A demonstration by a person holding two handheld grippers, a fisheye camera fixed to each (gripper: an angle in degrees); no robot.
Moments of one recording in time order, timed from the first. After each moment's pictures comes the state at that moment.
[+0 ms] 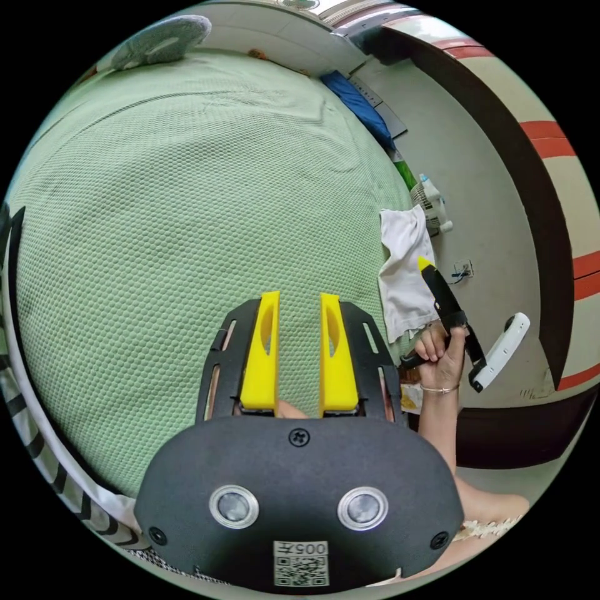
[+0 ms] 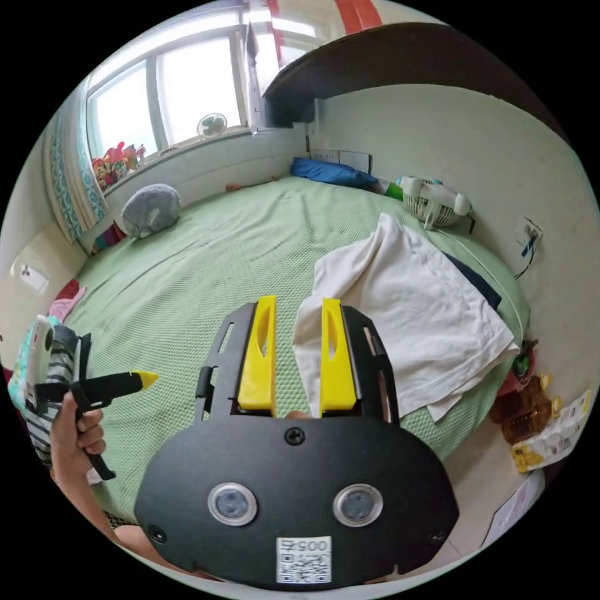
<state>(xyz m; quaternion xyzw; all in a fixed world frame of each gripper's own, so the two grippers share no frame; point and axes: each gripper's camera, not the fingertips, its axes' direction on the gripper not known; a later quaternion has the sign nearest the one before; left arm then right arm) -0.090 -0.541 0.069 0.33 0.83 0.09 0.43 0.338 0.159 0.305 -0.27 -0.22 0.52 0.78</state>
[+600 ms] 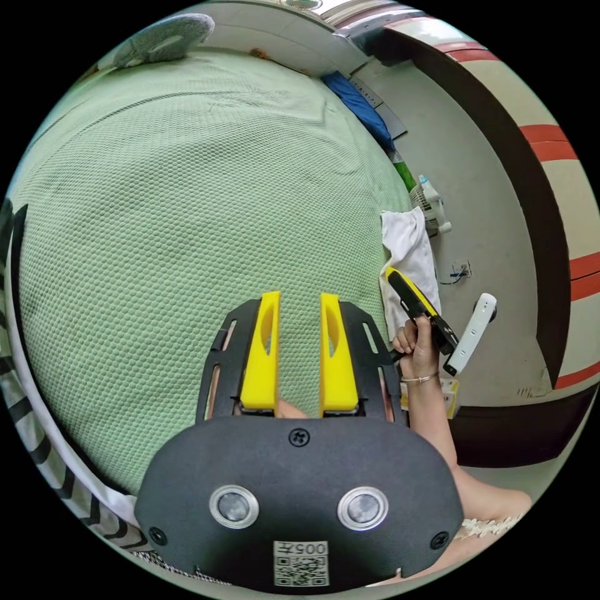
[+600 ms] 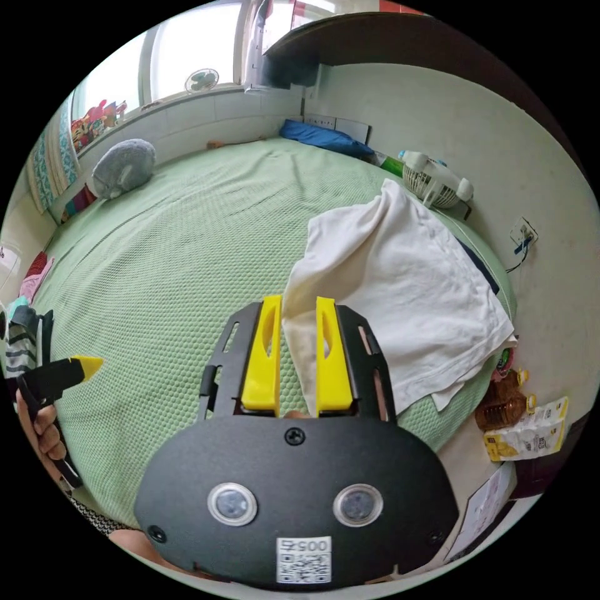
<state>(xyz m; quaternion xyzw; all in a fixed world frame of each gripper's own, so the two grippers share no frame) -0.105 -0.544 0.094 0.33 0.84 0.09 0.43 0.271 0.126 0.343 -0.36 -0.22 0.46 0.78</state>
